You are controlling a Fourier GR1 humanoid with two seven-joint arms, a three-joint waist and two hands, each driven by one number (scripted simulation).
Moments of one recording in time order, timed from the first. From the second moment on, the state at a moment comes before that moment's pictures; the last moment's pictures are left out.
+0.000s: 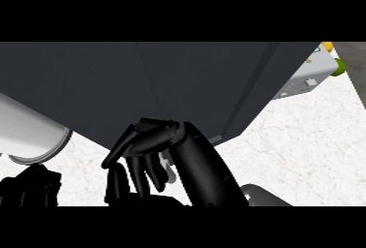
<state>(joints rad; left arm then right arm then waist) 0.31 0.54 -0.22 -1.79 0.70 0.02 -0.53 -0.64 -0.04 0.66 -1.91 0.03 -0.42 0.64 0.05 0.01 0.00</state>
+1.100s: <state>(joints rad) 0.36 0.58 -0.11 -1.81 0.74 -0.11 -0.52 -0.90 -0.02 0.28 -1.19 -0.33 0.10 0.17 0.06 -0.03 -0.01</state>
